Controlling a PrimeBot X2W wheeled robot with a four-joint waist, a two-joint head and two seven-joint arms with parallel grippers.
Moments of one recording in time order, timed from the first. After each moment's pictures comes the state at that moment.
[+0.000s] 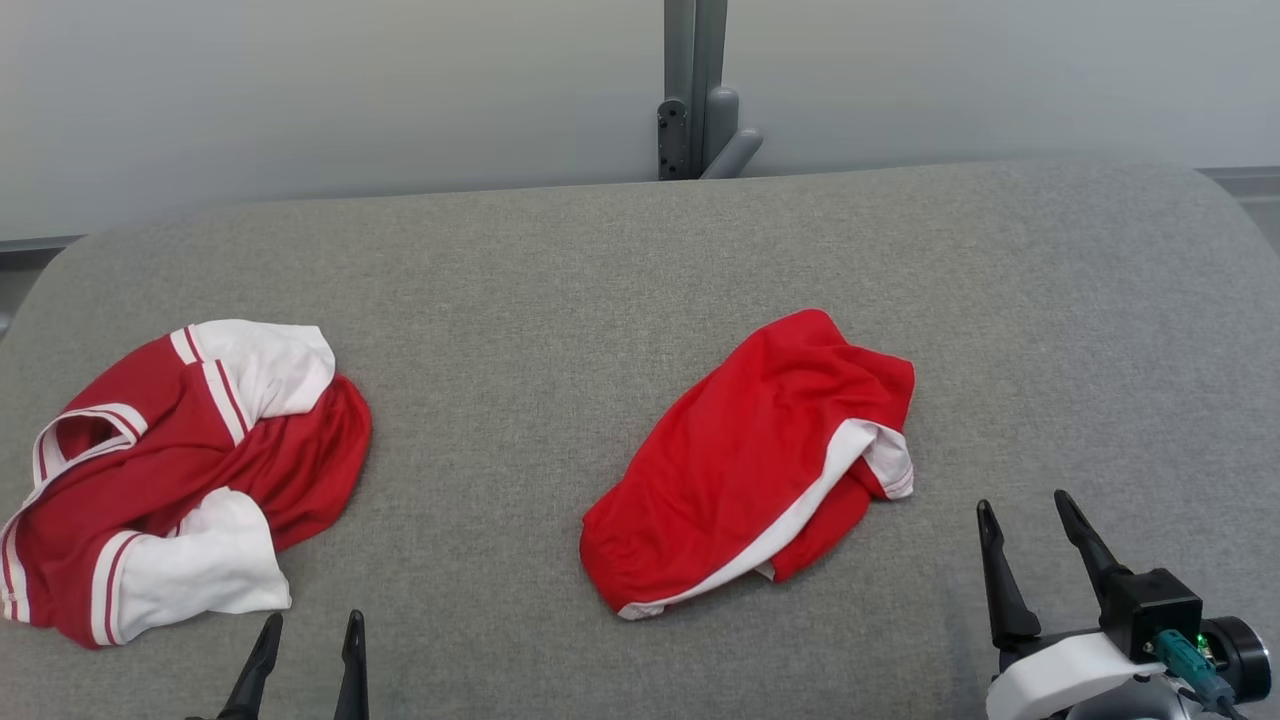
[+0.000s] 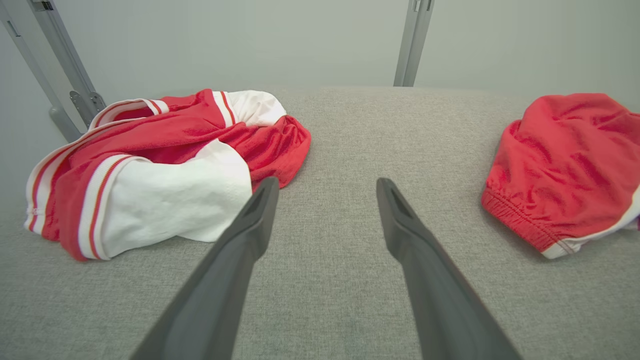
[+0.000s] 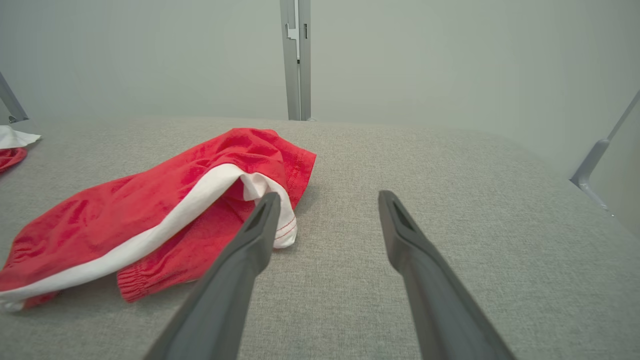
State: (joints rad) left arm 0.21 0.15 -0.05 0.13 -0.23 -0.09 -0.26; right arm 0.06 -0.06 -0.04 0.18 0.02 0.13 -0.26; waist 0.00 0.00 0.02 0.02
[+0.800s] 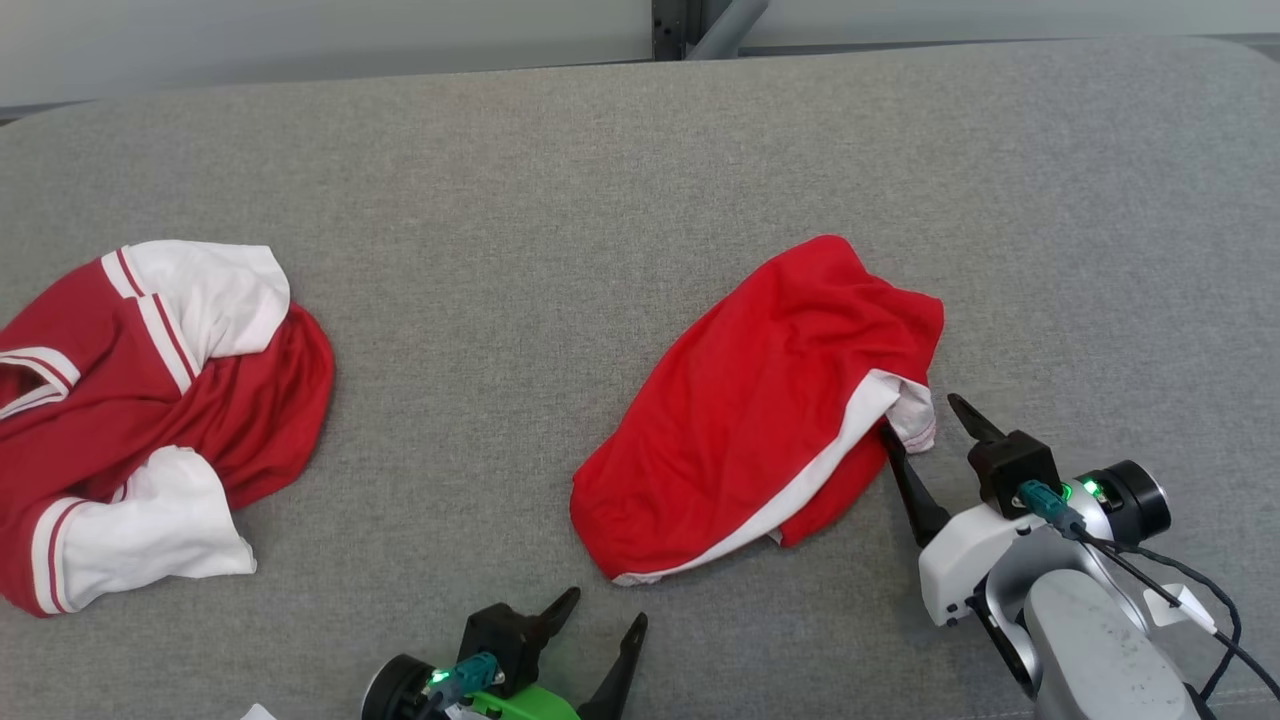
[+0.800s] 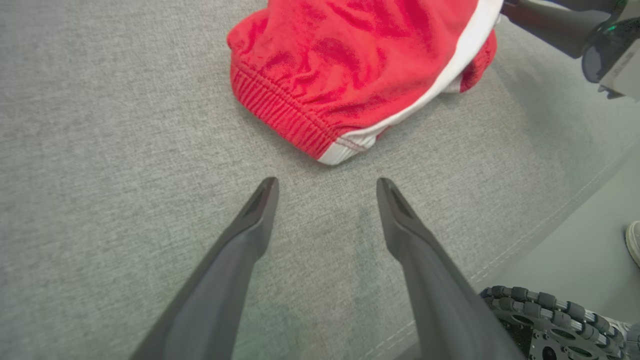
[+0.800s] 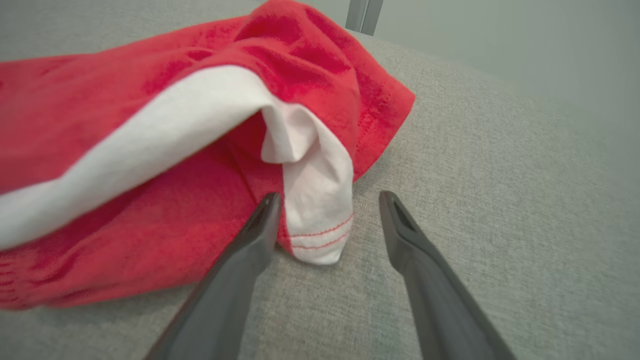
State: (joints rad) left arm -0.01 0.11 -0.49 0.21 -0.30 -0.13 0.06; right arm -0.30 -0.14 0.17 0.53 -0.06 0.13 -0.20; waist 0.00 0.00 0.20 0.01
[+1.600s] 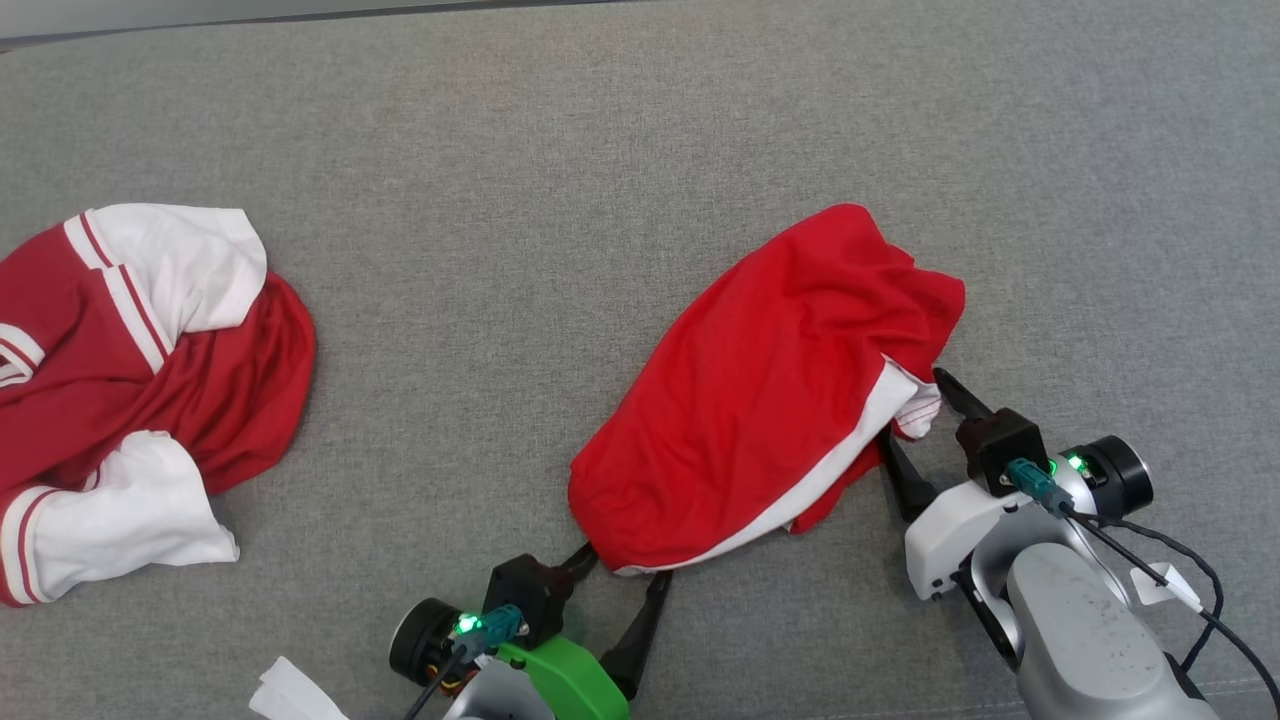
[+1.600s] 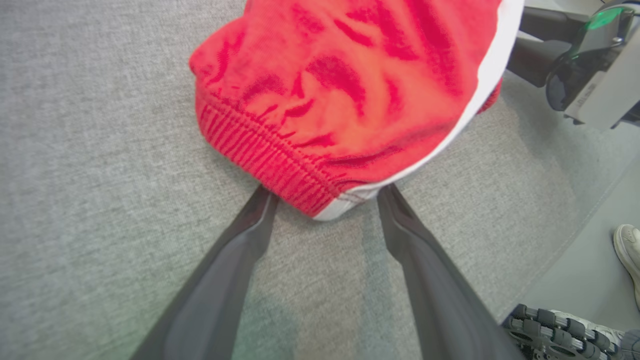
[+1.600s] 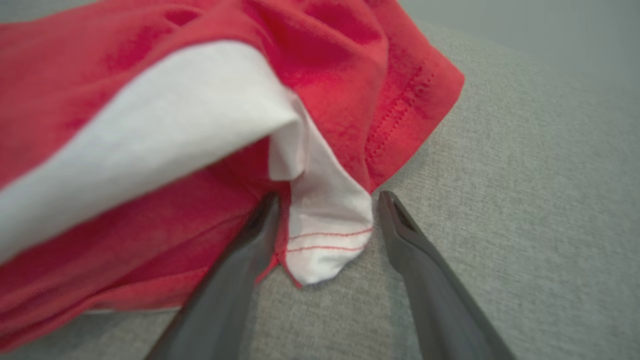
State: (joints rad) left arm -0.13 0.07 -0.54 0.30 -0.31 -0.11 0.01; right arm -0.39 -0.11 0.17 0.64 -0.06 0.13 -0.26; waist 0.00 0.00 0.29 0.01
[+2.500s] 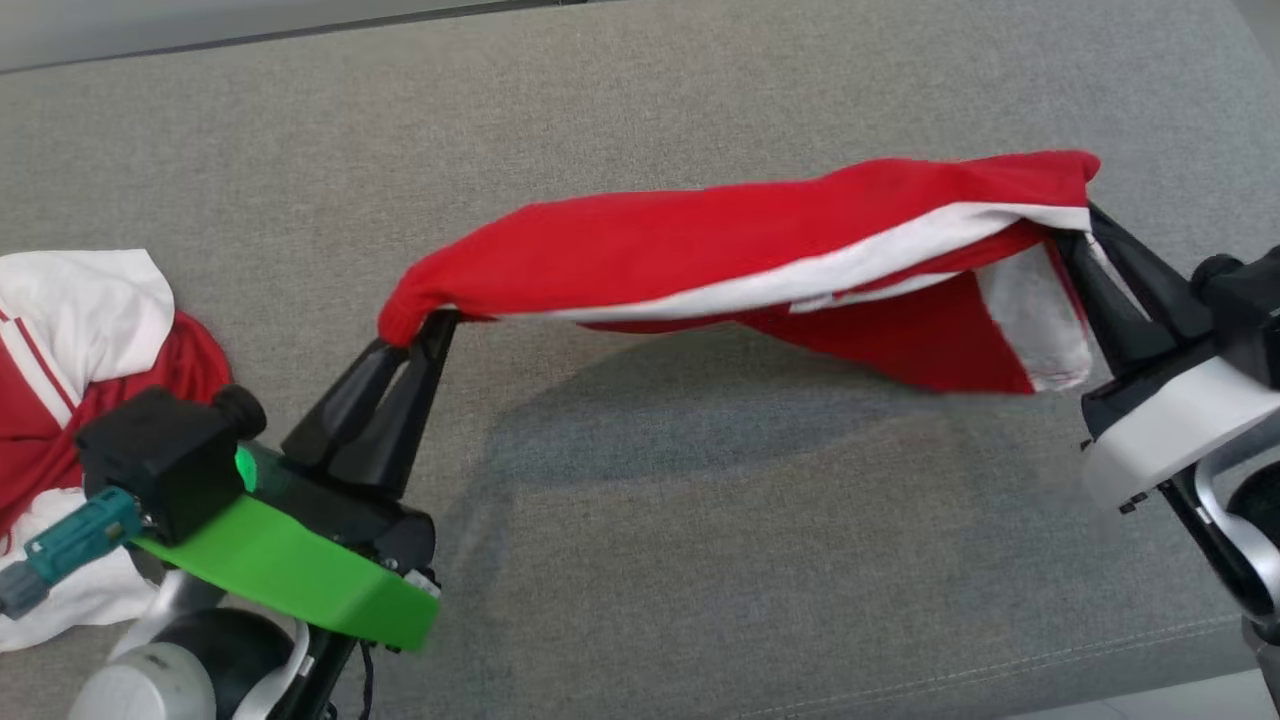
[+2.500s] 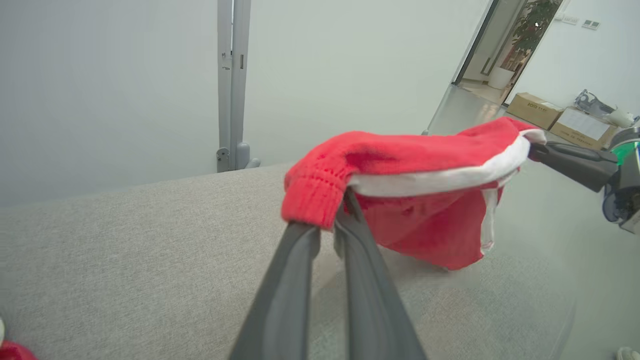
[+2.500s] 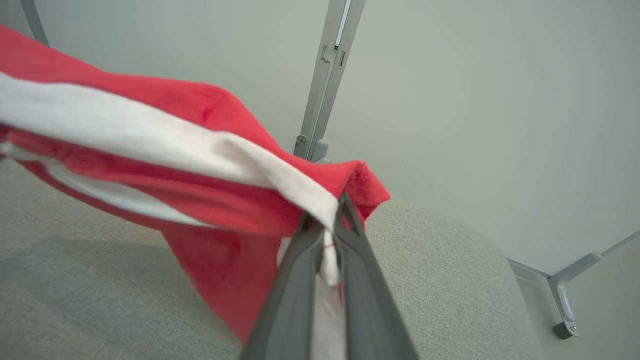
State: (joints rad) left arm -0.15 0.29 -0.28 -0.50 -0.56 -0.03 0.30; right arm -0.25 -0.42 0.13 -0.38 0.19 0.13 0.34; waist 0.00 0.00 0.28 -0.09
